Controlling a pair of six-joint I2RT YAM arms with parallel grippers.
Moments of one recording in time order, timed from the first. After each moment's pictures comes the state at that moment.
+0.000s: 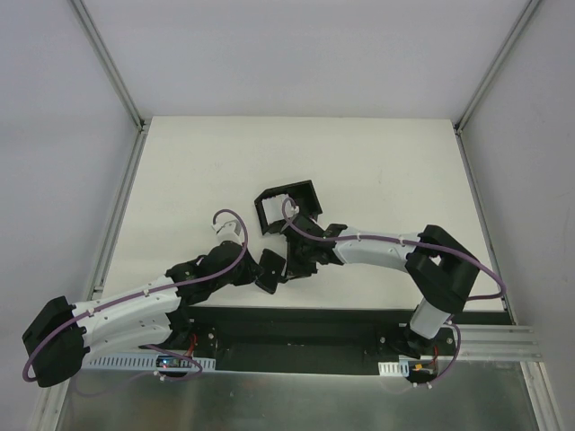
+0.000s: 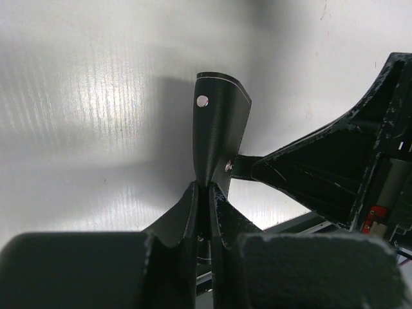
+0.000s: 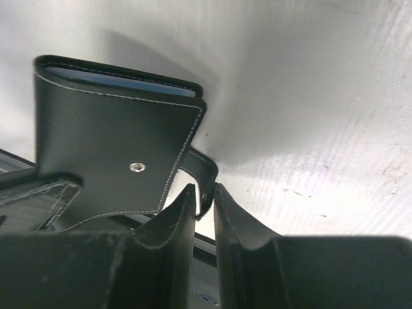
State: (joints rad) left arm -0.91 0.88 0.36 -0.22 -0.19 -0.99; right arm 1.02 1.70 1.01 -0.41 -0.07 0.95
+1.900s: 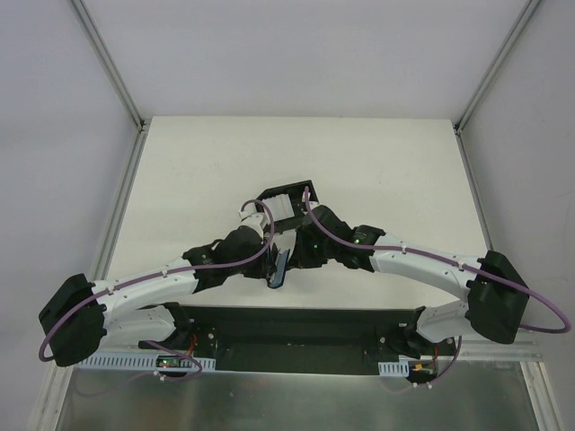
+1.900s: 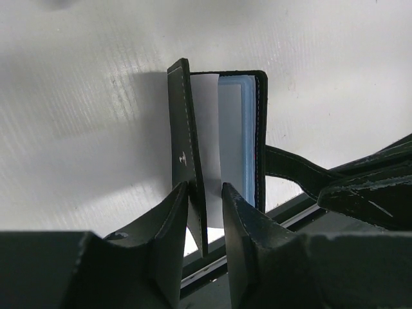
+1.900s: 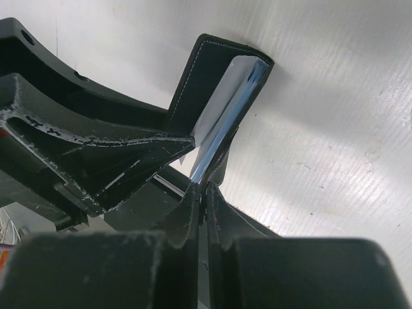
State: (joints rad) left arm -0.91 1.09 0.54 -0.25 -0.06 -0.75; right arm 1.01 1.38 0.93 -0.39 -0.06 0.81
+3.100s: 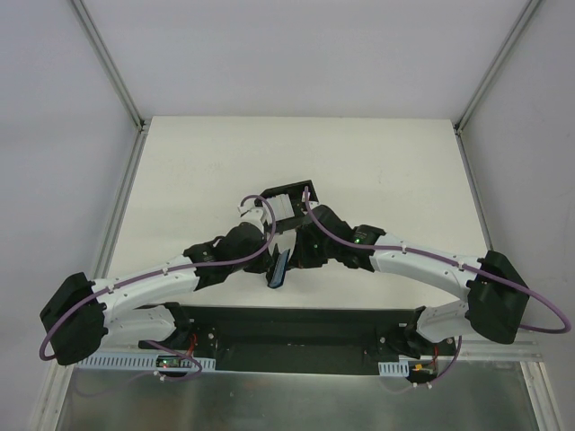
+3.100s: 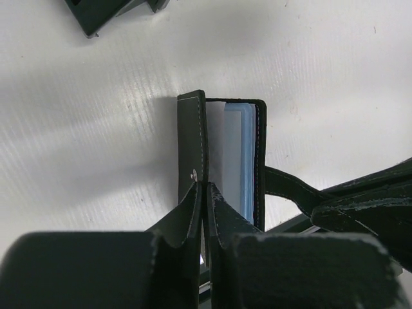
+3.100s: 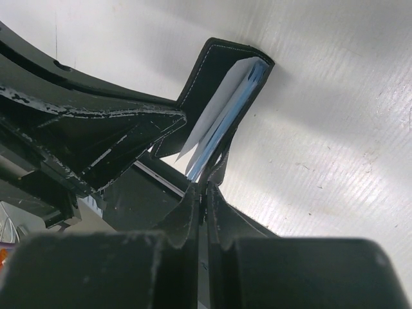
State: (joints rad) left arm -0.91 1.10 0.58 -0.26 -0.13 -0.73; right arm 1.01 1.38 0.93 -0.39 -0.07 0.80
